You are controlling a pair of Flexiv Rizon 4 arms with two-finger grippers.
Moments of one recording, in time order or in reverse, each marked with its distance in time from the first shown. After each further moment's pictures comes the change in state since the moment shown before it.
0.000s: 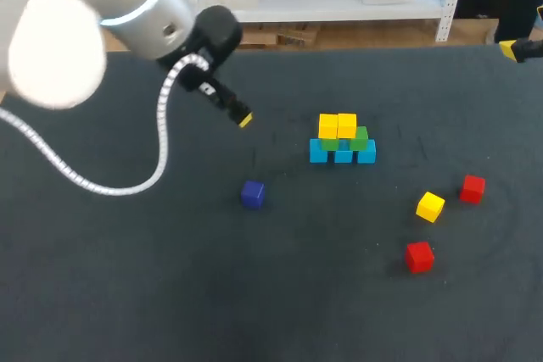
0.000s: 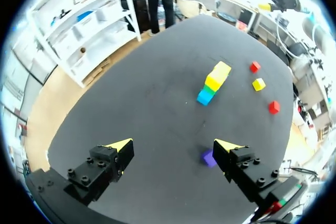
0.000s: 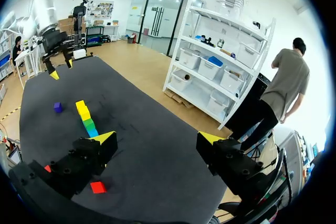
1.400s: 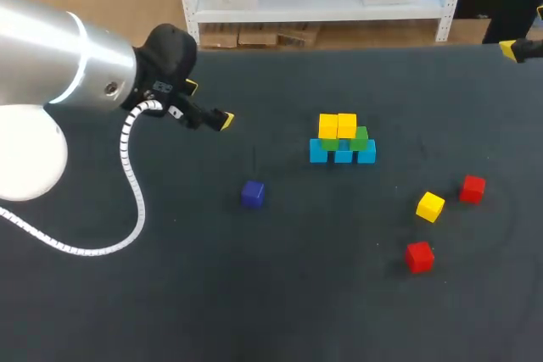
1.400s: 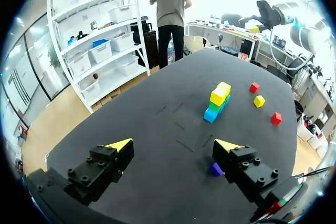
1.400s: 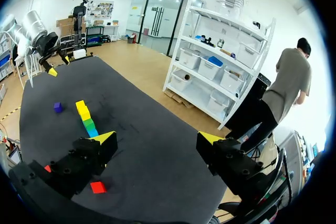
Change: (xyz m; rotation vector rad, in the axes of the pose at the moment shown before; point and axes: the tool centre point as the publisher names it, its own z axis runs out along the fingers) left arm 0.009 0.009 -0.013 -0.050 -0.326 0.010; right arm 0.000 0.000 0.000 0.000 0.000 0.000
